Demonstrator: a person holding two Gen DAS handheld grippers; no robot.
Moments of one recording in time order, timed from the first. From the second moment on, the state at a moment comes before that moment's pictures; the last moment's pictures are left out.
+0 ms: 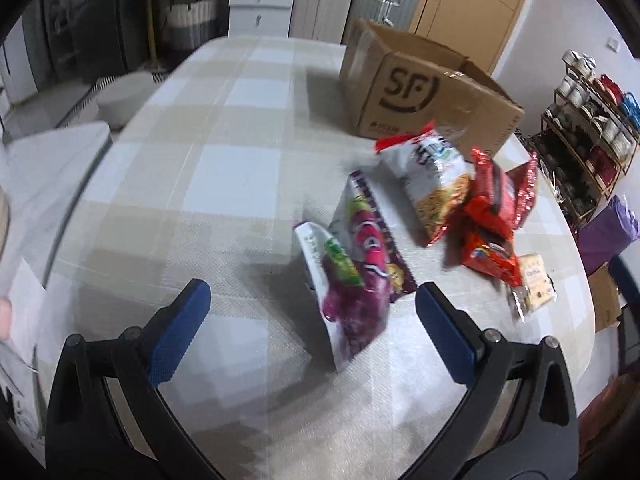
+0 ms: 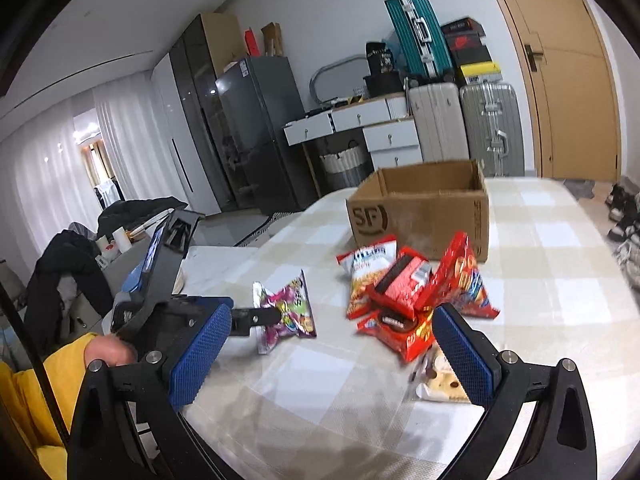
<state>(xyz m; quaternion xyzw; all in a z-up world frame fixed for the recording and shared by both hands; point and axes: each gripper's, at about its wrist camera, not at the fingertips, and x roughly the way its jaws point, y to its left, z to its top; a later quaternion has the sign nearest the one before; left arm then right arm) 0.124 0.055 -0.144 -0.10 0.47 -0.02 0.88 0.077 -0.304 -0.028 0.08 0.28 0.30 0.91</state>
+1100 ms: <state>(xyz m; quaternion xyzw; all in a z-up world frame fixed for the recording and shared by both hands) 0.141 0.050 -0.166 -0.09 0.46 -0.10 0.88 0.140 -0.330 -0.106 0.06 0.41 0.15 0.90</state>
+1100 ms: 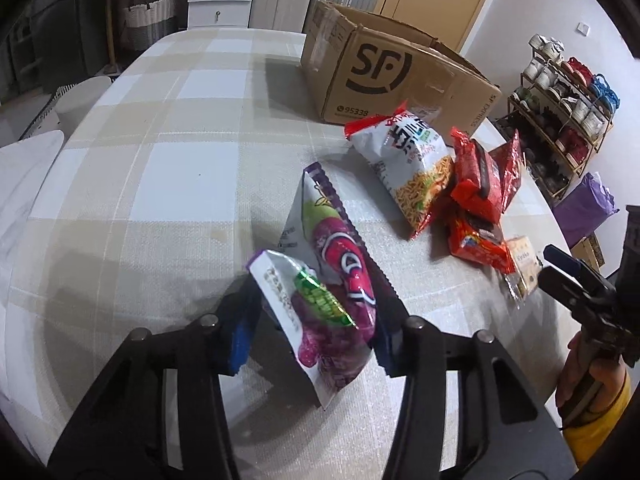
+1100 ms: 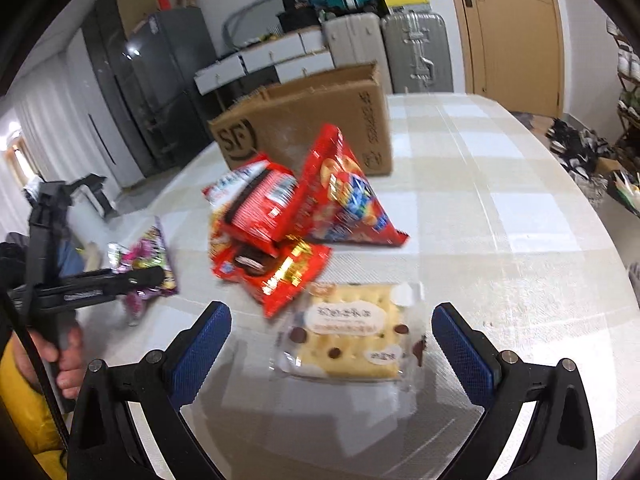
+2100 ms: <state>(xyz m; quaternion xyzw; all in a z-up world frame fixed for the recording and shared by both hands) 0.113 0.051 -0.168 -0.08 0.43 -0.10 0.89 0.151 -0.302 -0.126 -0.05 0.45 0.11 0.89</state>
